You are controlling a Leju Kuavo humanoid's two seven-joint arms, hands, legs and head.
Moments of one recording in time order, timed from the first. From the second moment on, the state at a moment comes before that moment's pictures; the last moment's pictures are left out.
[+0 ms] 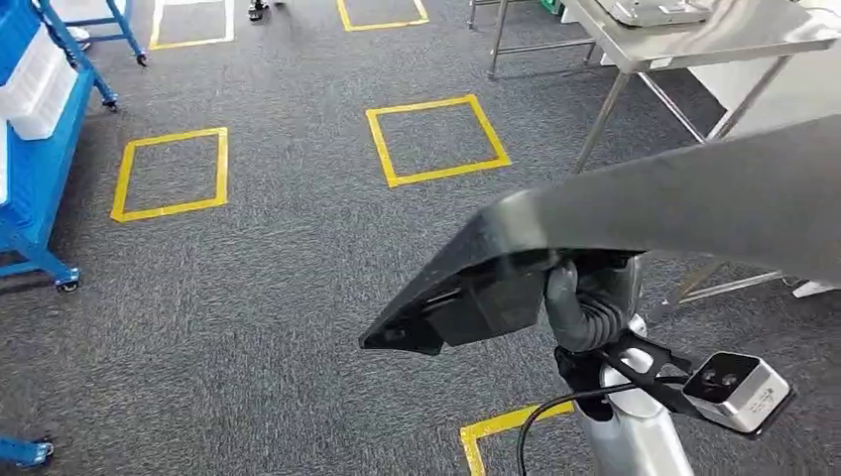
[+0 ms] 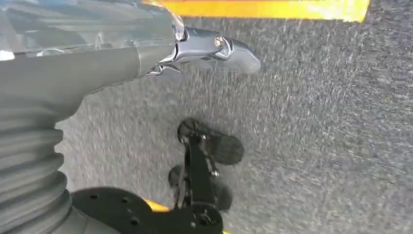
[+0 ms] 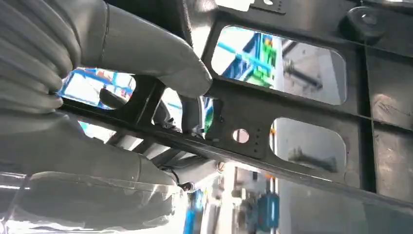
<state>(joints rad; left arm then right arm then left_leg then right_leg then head) -0.08 -0.04 1.33 -0.22 -0.92 -0.01 -0.22 -0.25 -0.08 0.25 -1.93 -0.12 0.17 -0.68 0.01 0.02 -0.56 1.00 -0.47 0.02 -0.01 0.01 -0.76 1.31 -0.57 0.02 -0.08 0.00</state>
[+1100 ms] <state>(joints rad) -0.09 0.00 1.33 -0.22 -0.91 0.00 -0.23 -0.20 -0.14 0.20 -1.97 -0.13 0.15 -0.70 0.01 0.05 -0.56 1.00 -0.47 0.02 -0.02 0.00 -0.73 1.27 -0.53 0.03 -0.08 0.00</state>
